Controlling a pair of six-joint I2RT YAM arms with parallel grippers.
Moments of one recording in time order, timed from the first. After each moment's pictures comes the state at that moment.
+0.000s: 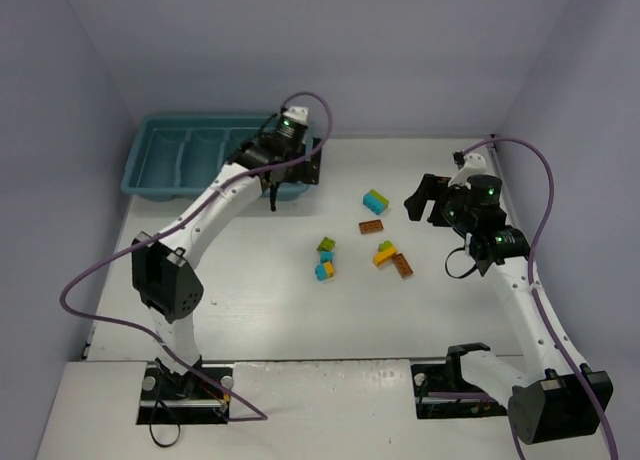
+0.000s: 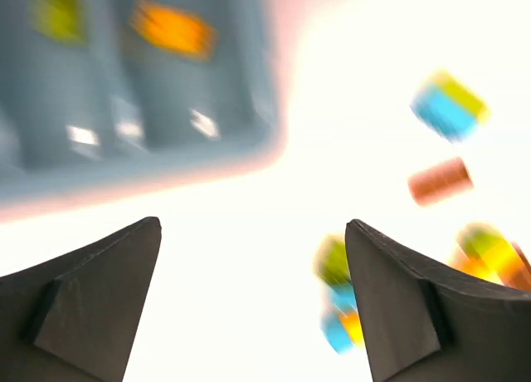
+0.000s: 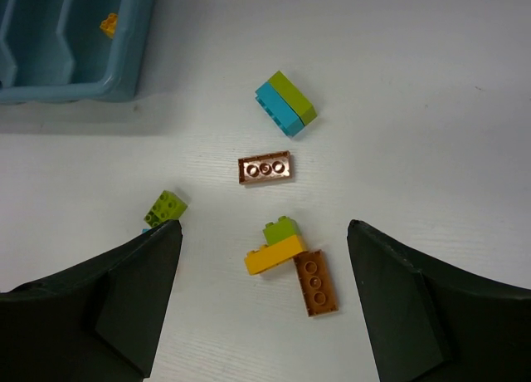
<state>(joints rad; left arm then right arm) -0.52 1.86 1.90 -0.76 -0.25 -0.28 0.12 1.03 0.92 -0.37 -0.18 0.27</state>
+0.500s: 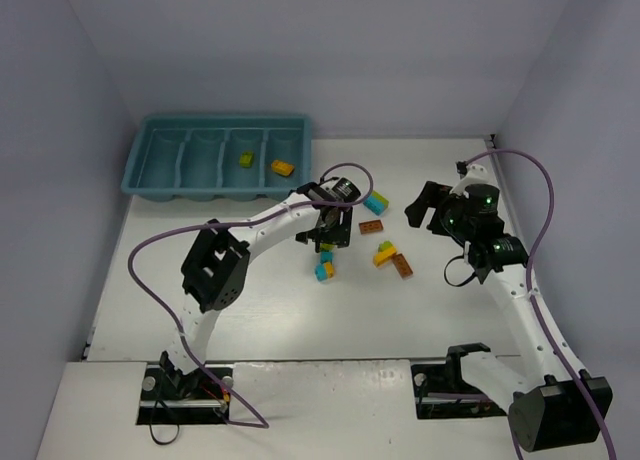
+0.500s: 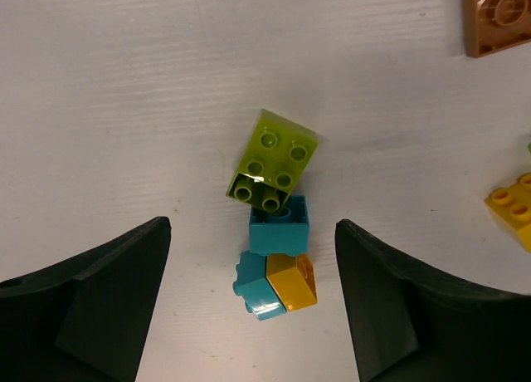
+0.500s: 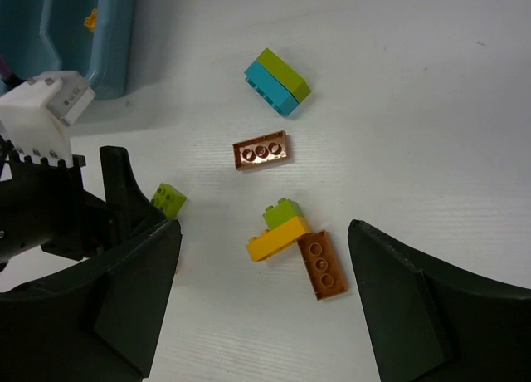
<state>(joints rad) -0.78 2.08 1.78 -0.91 -0.24 -0.63 0.12 1.00 0.86 -0.37 -0.14 0.35</state>
